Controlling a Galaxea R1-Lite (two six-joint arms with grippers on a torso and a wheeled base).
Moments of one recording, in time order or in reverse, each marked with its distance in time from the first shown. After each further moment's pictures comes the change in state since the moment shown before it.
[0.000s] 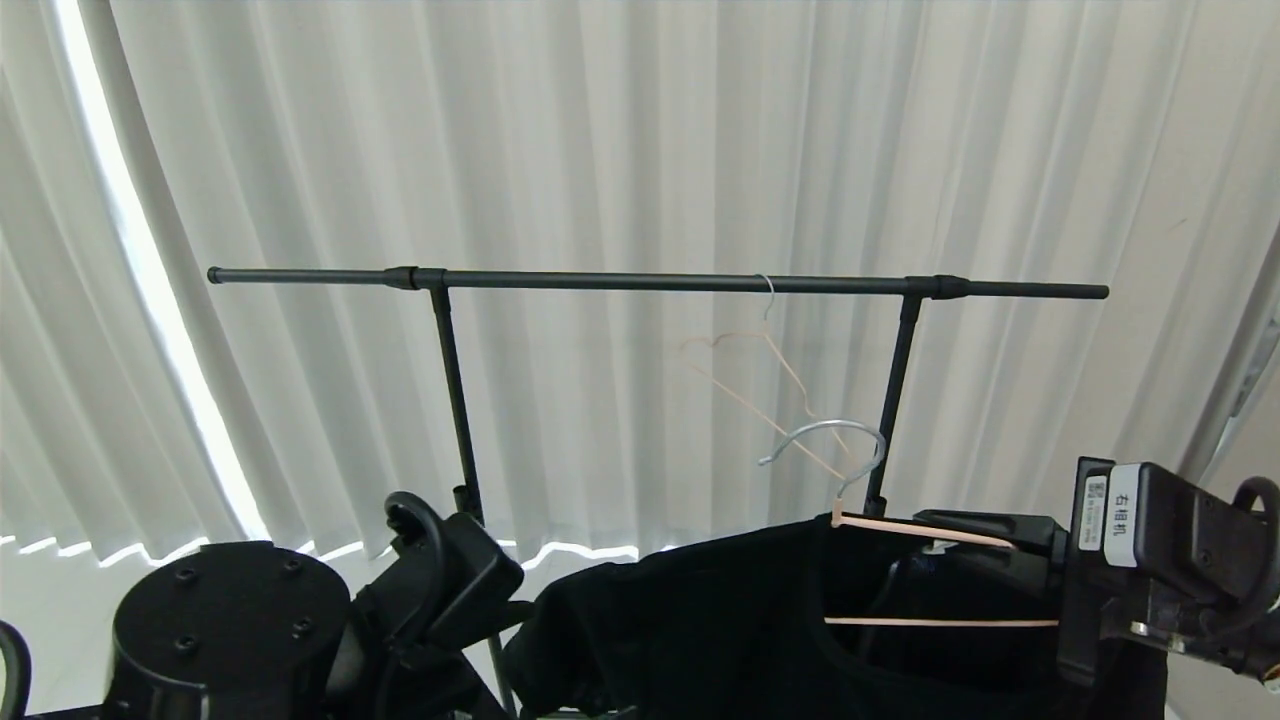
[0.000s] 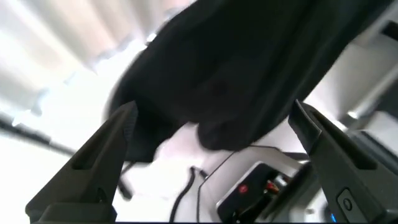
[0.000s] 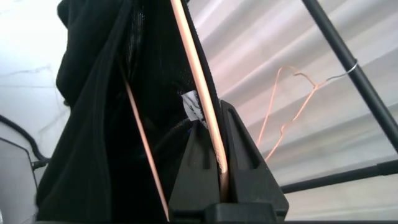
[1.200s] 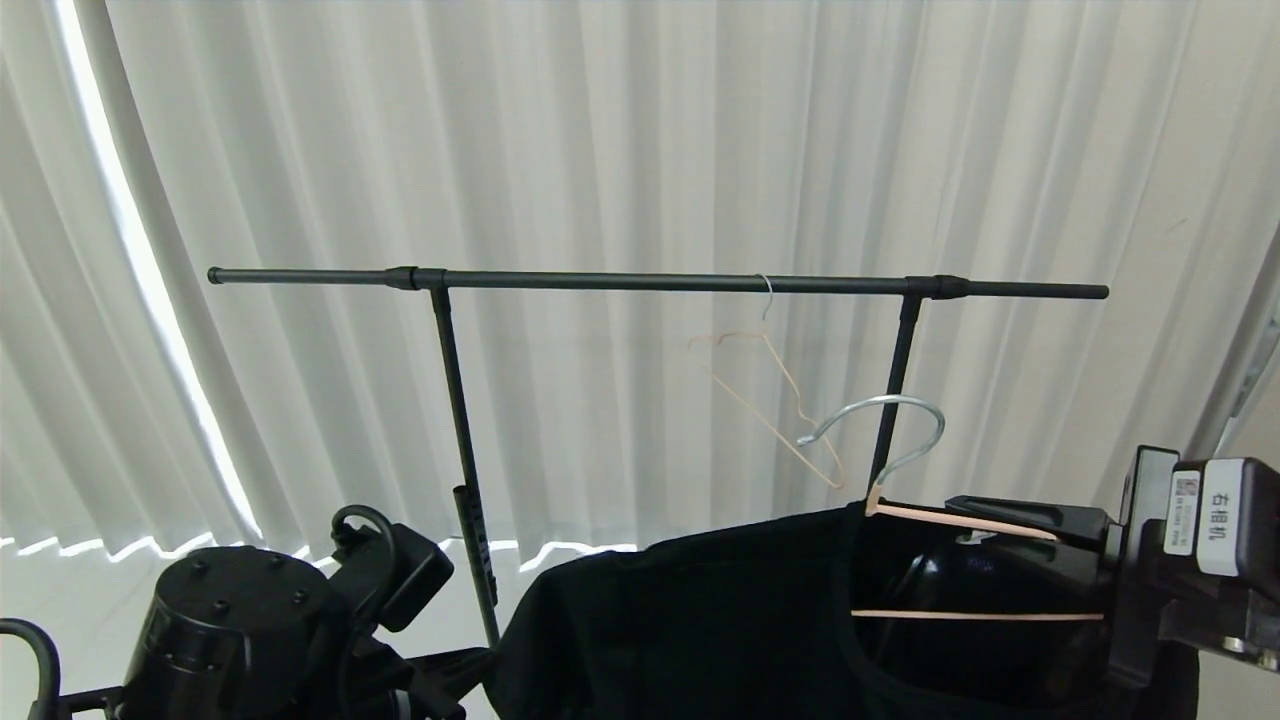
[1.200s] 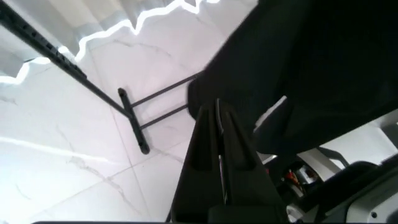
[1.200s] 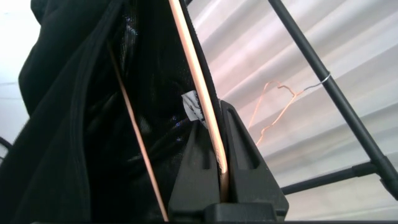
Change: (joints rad) left arm 0.220 0.026 0.105 0.000 0.000 -0.003; right arm 0.003 -0.083 0.009 0.000 0.000 0.000
